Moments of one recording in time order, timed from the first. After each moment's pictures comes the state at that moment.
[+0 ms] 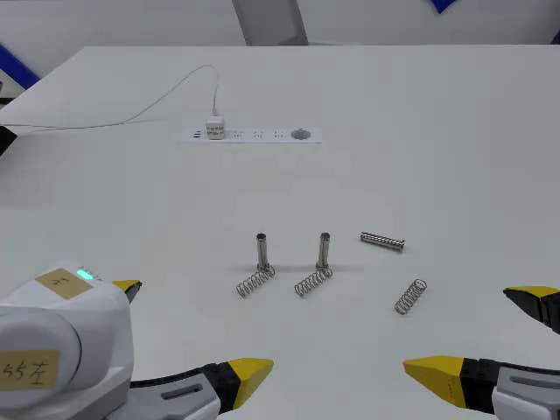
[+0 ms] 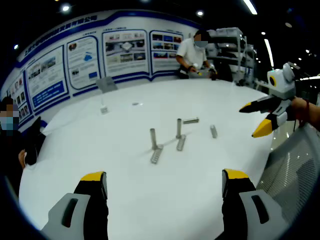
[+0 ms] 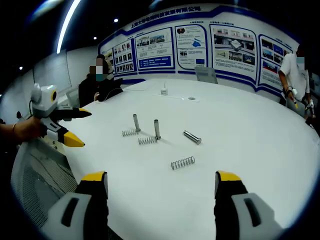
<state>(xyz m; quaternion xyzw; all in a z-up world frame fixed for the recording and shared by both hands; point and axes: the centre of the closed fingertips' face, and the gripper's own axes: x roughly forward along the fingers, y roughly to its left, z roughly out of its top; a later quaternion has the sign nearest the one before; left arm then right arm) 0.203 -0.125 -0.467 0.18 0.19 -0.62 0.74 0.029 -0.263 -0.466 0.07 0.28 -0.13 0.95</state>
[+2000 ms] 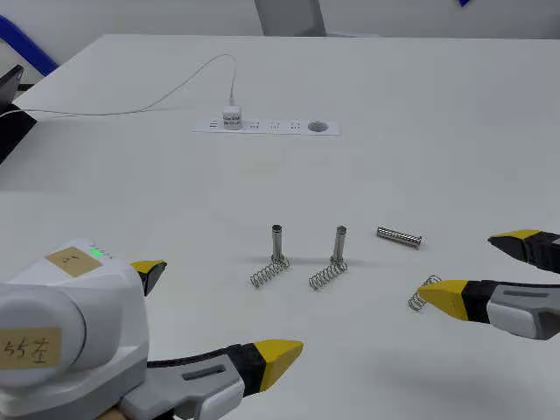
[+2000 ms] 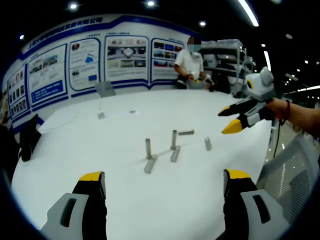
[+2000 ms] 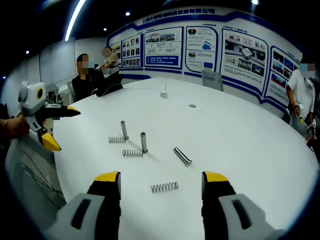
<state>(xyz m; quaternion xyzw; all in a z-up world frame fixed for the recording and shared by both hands) 0.196 -0.134 -0.453 0.13 0.18 -0.64 0.74 0.073 -0.314 -0.457 0.01 0.29 -0.11 0.95</state>
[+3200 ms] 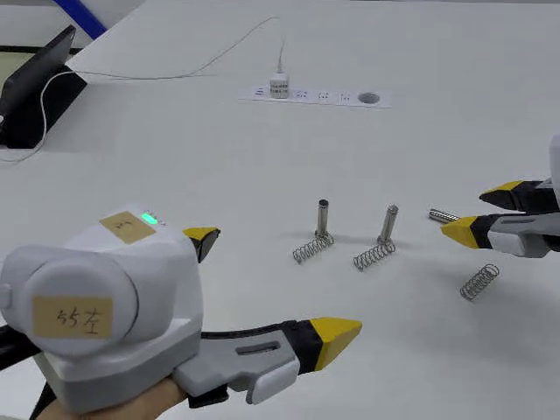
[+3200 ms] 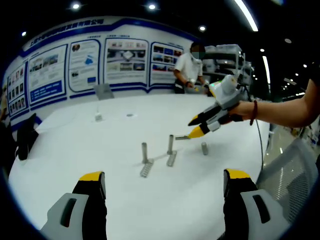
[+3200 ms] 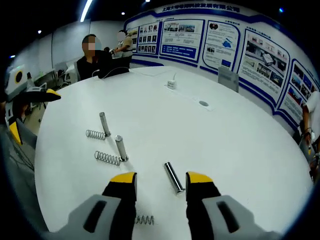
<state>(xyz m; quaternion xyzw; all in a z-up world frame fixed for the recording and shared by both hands) 0.192 -0.139 -0.450 0.11 0.17 -0.64 0.74 0.144 -0.357 -0.502 -0.05 0.35 -0.05 0.94</state>
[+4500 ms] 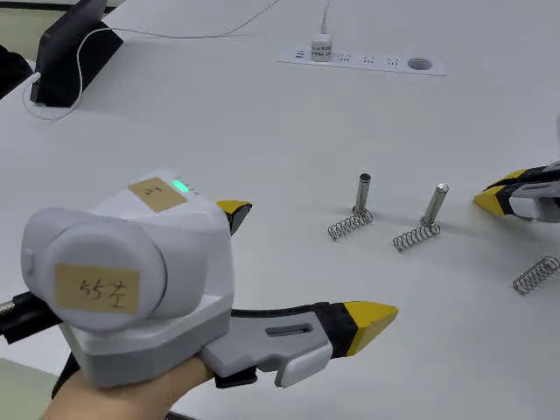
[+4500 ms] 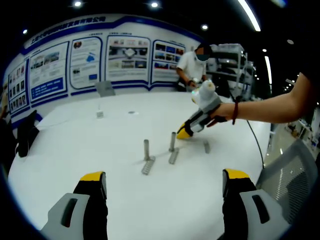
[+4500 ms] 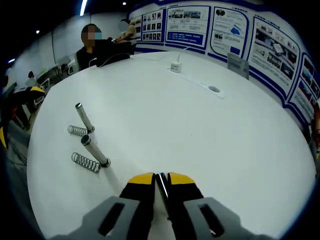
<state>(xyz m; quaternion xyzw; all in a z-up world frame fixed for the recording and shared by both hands) 0.196 -0.137 -0.455 0.11 0.19 -0.64 0.74 0.181 -0.378 -0.544 -0.03 0.39 -0.02 0.92</state>
